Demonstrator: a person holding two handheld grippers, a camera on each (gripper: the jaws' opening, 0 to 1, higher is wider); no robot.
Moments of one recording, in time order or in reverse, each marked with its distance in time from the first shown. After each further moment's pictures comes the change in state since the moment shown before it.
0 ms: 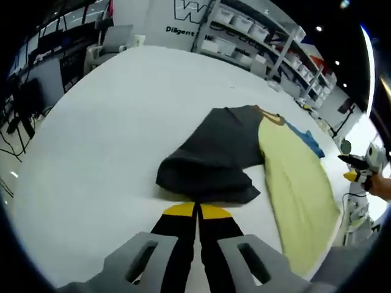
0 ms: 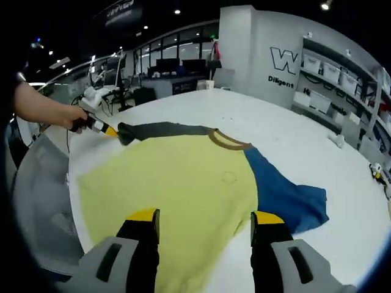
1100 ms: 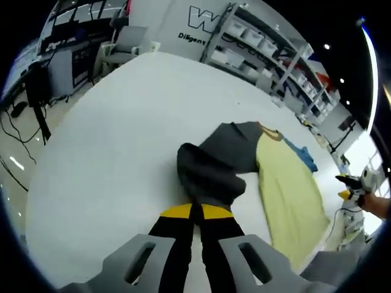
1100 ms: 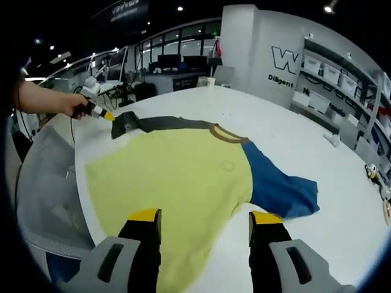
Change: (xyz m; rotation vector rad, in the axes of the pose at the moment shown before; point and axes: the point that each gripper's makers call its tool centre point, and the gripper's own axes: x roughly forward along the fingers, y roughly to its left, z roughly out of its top) left arm -0.055 0.028 0.006 -0.036 0.017 0.025; right arm -0.030 0.005 -0.015 -0.026 0.030 -0.006
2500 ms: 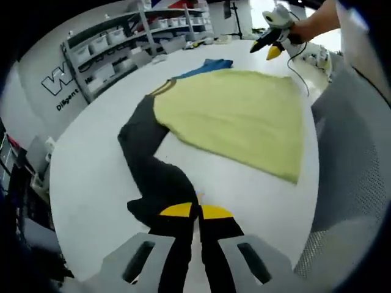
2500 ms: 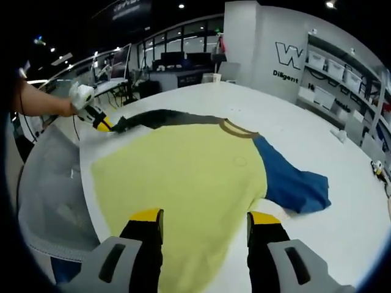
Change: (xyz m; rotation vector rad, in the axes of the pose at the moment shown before) left arm 0.020 -0.068 -0.069 0.969 0.114 -0.248; right arm 0.008 0.019 -0.007 0.017 0.024 0.036
